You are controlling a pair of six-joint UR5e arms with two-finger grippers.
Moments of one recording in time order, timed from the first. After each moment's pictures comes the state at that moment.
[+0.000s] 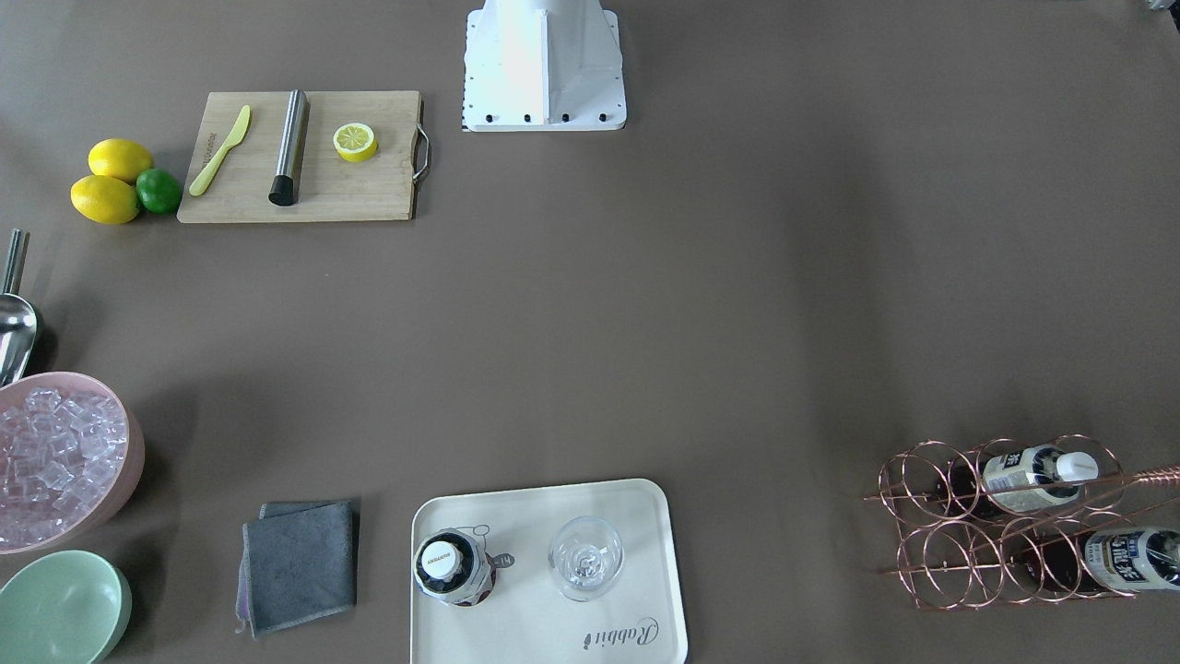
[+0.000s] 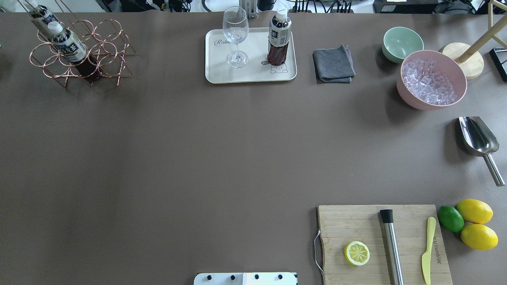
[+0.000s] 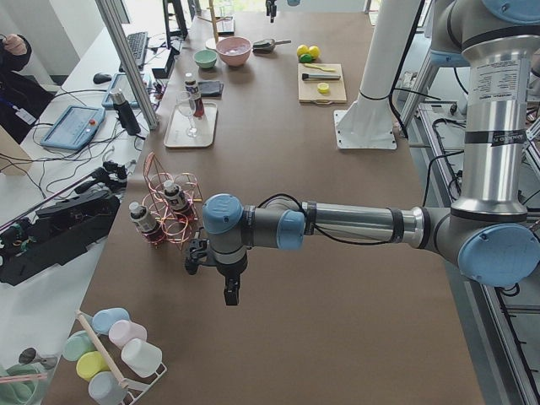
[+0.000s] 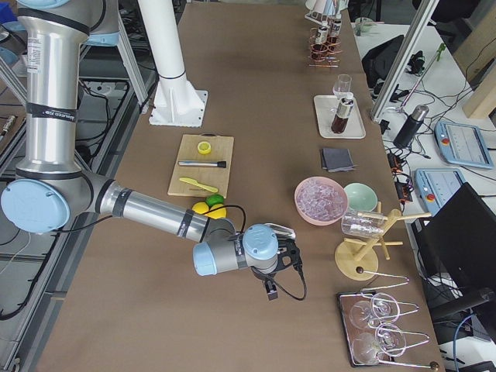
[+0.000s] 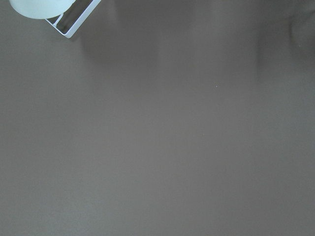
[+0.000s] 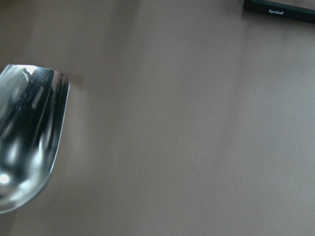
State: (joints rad) left arm -1.53 -1.54 -1.65 -1.57 -2.26 -0.08; right arm 1.50 -1.67 1.37 -1.04 2.35 -0.10
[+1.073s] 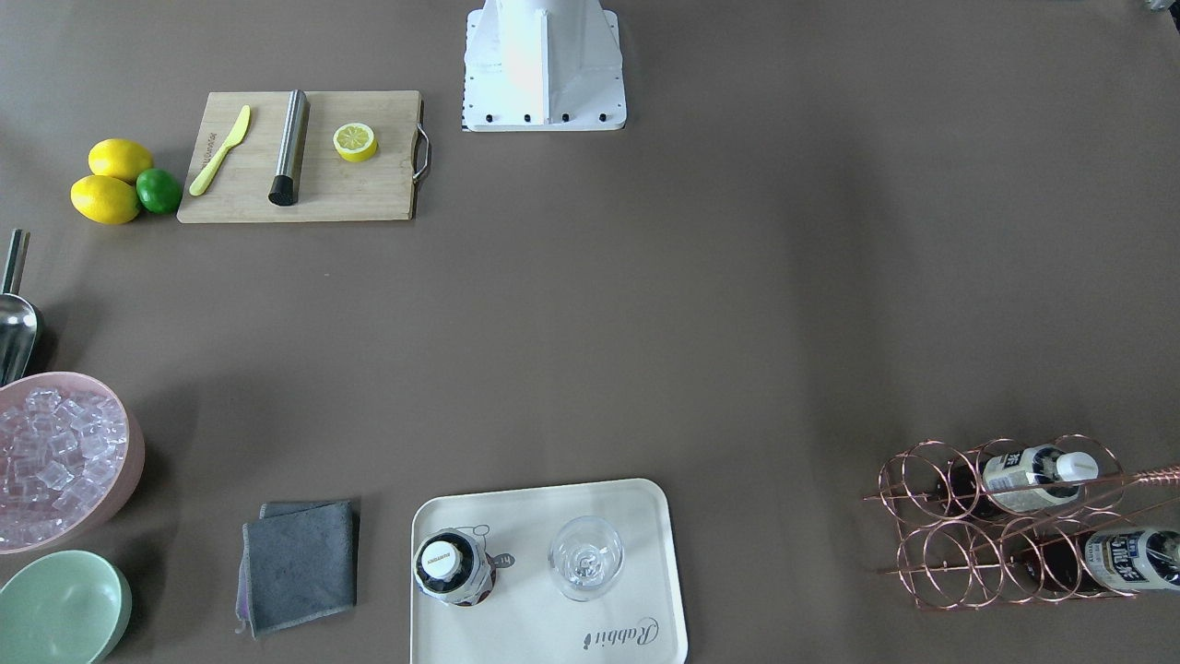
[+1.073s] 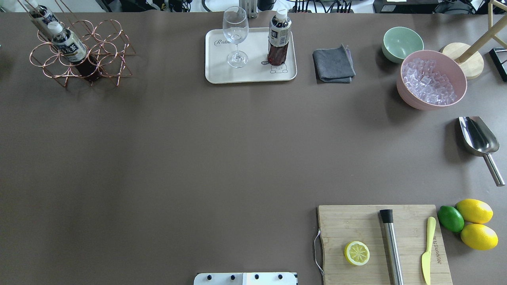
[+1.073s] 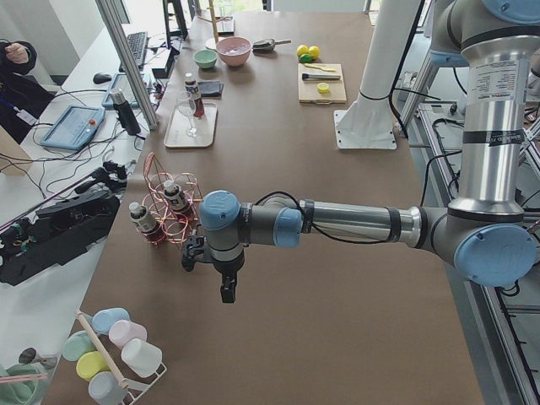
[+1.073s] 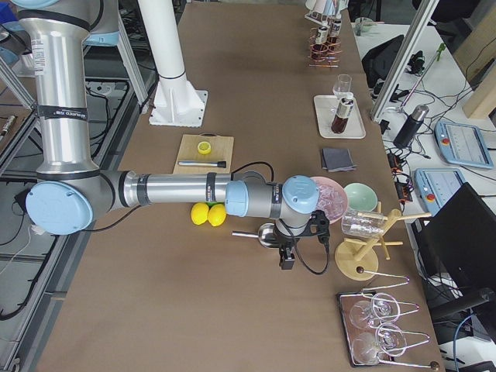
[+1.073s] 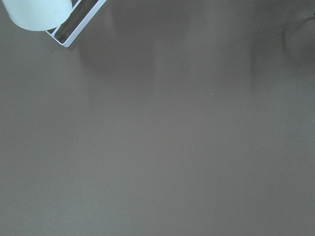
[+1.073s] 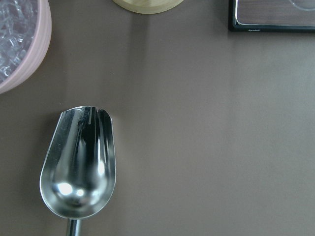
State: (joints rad) left arm -1.53 -1.55 -1.65 -1.57 -2.26 -0.09; right arm 1.55 -1.55 1.62 -1.67 2.32 -0.12
